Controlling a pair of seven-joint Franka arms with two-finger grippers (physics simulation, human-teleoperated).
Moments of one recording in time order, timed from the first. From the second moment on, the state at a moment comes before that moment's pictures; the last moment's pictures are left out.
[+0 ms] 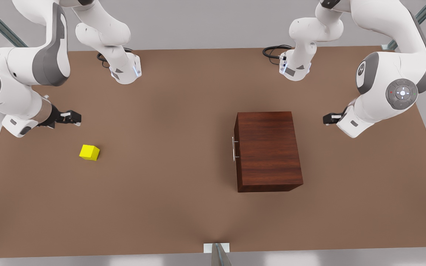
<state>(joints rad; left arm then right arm) -0.04 0.19 -0.11 -1.41 0.08 1.36 -0.13 -0.02 0.08 0.04 -1.53 -0.04 1.46 -0.09</state>
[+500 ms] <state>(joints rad) -0.69 0.82 -0.05 -0.91 0.24 1.59 -0.36 -0.15 0.39 0.03 -1.62 -0.10 1.77 -0.10</state>
